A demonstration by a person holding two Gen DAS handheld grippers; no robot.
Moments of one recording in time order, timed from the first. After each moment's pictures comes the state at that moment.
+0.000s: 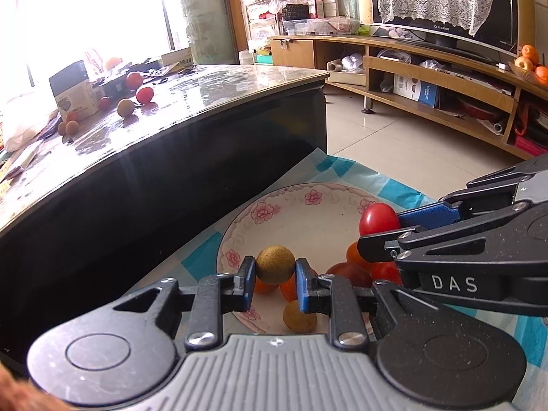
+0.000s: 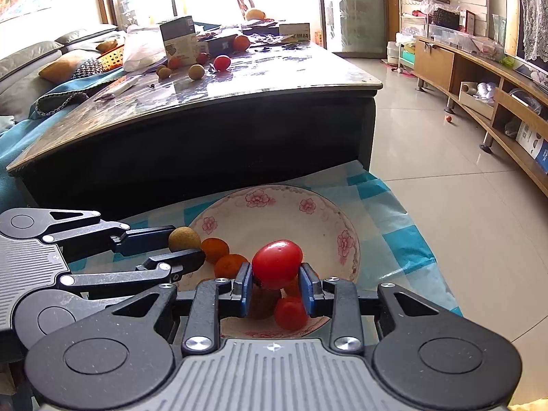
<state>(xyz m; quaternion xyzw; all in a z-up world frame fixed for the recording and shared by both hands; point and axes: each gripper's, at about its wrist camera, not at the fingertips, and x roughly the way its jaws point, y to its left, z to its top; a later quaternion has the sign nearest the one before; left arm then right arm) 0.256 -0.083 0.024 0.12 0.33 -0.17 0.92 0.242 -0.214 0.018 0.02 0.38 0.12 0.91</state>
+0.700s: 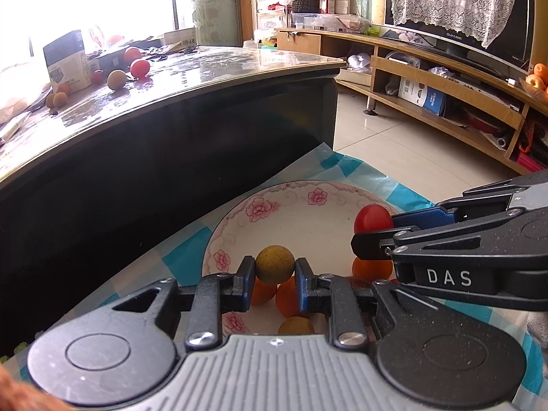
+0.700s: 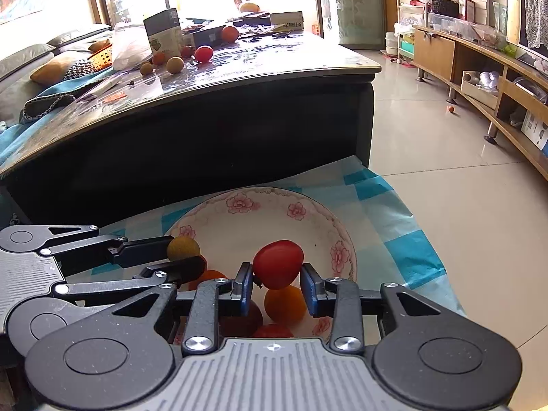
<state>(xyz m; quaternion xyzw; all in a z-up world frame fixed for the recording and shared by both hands) 0.285 -0.083 0.005 0.08 0.35 -0.17 0.92 0.270 -0.222 0.001 0.03 0.39 0.12 0.91</state>
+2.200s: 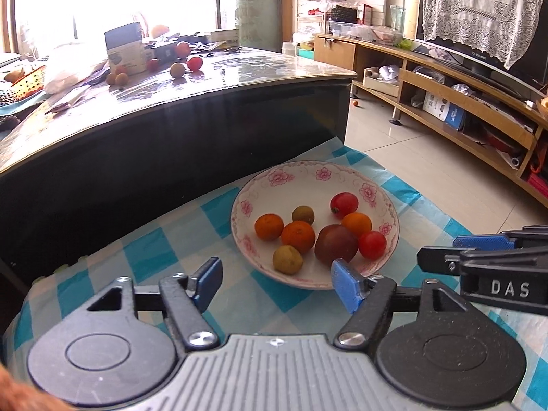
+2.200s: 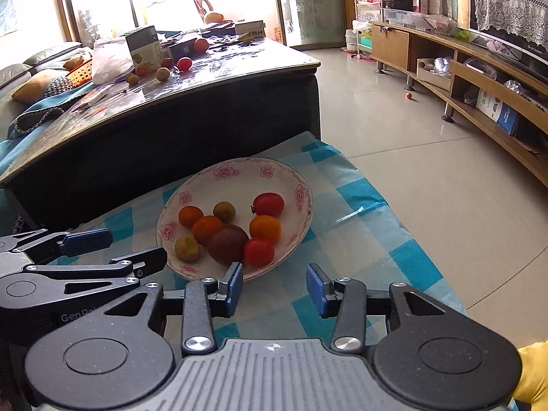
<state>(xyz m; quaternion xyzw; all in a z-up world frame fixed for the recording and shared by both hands) 0.196 -0.066 0.028 0.04 0.35 -0.10 0.93 0.185 -0.239 0.019 0.06 0.39 0.06 0.92</state>
